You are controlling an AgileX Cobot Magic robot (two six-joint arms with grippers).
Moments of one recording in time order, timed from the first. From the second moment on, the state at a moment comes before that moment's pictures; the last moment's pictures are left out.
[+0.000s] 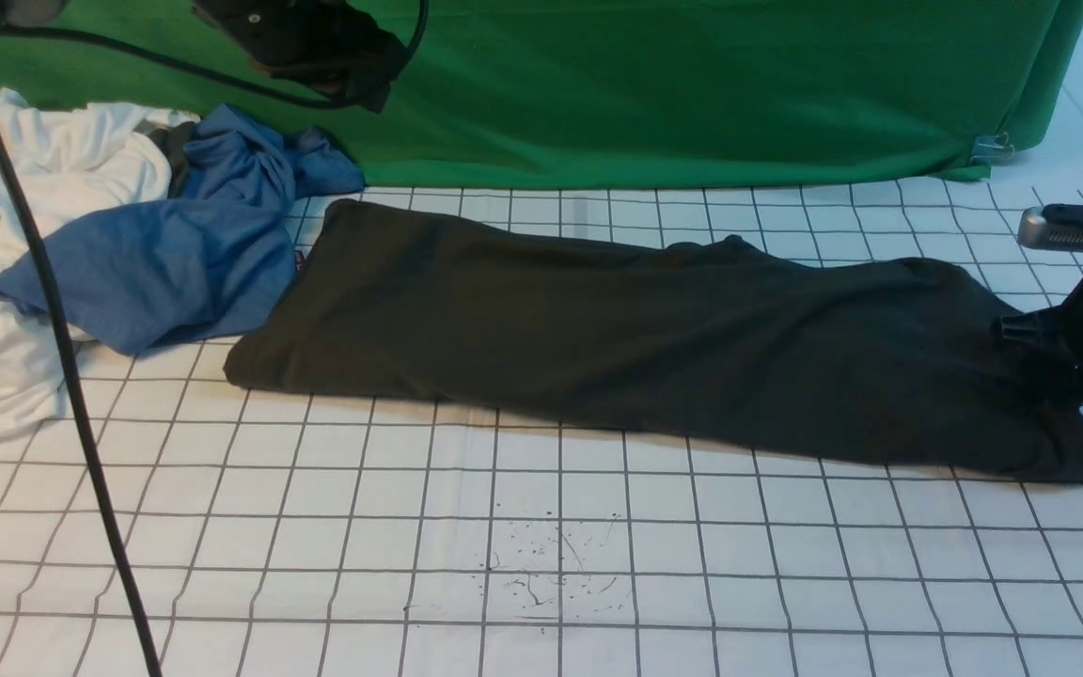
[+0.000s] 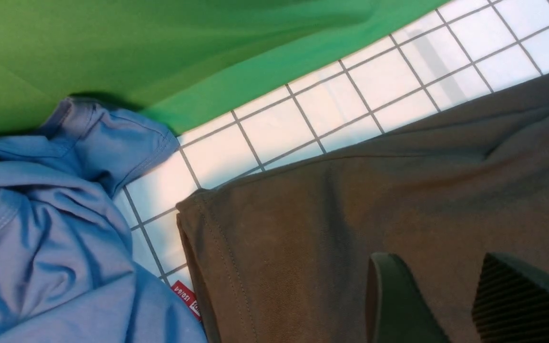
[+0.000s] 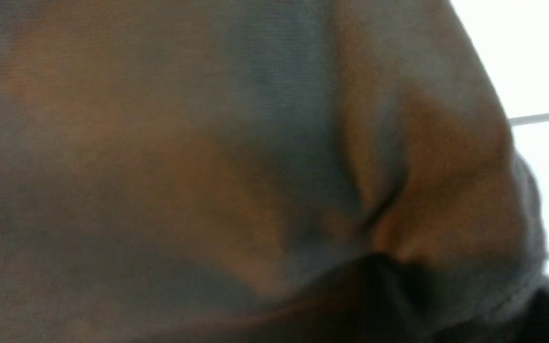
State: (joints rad) right arm -0.13 2.08 -1.48 0.05 0.70 -0.04; left arm -0.10 2.14 -2.21 -0.28 1.05 0.42
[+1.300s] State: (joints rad) right arm 0.58 2.15 -2.06 0.03 0.76 -0.15; left arm 0.06 1.98 -2.25 -0.20 1.17 0.42
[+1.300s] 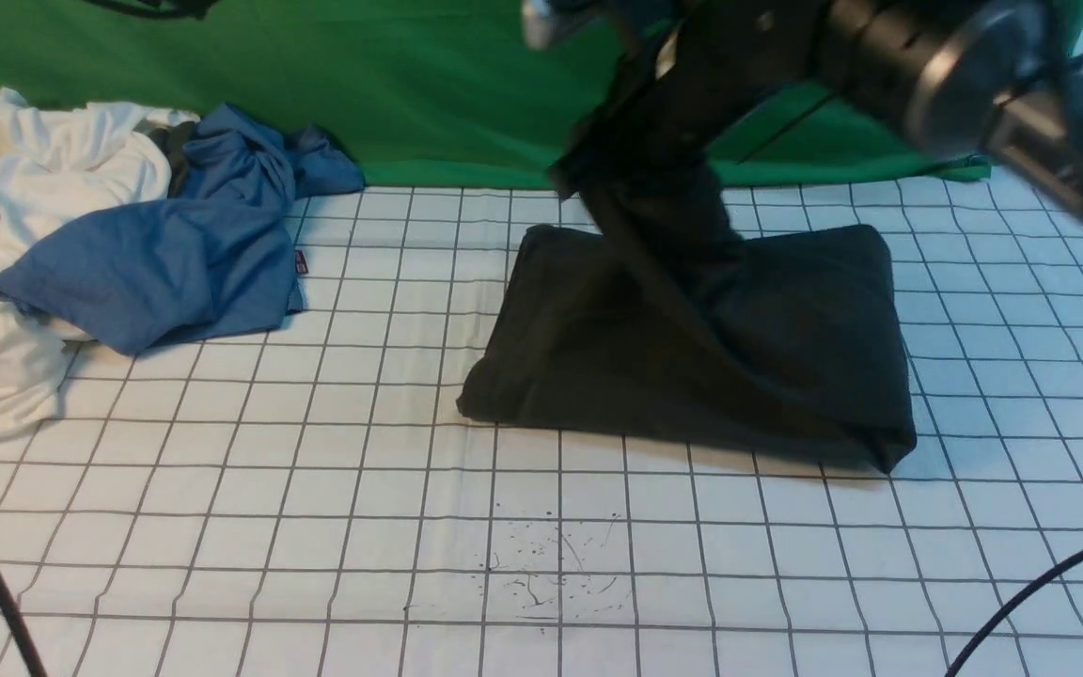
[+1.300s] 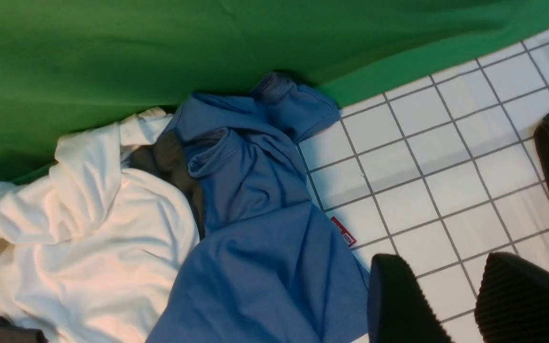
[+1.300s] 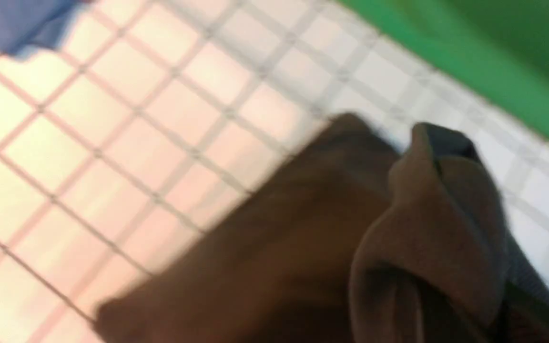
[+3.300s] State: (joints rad) right arm 0.24 2.05 -2.22 0.20 1.02 -0.35; left arm -0.28 2.38 -2.25 -0.49 1.12 0.59
